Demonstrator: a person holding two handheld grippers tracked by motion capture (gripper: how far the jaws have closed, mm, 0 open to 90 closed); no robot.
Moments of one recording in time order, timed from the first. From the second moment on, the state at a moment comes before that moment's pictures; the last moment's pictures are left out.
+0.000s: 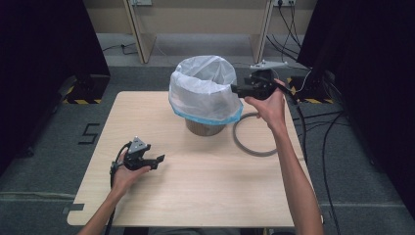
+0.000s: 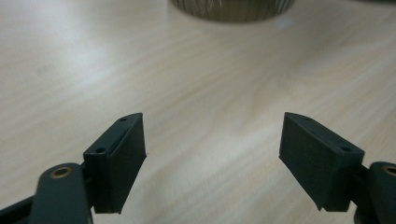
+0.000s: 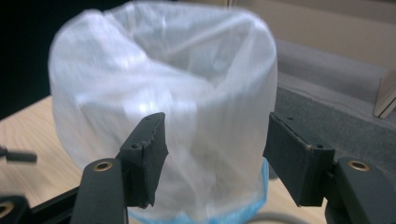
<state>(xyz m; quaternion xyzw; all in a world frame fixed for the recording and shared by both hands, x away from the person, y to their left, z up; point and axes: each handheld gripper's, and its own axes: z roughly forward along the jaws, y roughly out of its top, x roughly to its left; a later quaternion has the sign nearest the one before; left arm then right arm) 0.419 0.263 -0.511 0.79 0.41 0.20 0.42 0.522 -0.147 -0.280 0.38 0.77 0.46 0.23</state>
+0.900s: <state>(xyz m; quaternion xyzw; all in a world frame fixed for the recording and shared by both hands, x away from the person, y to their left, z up) 0.407 0.265 -0.523 0.81 0.42 0.18 0.37 0.658 0.005 -0.268 0.41 0.80 0.40 0.19</state>
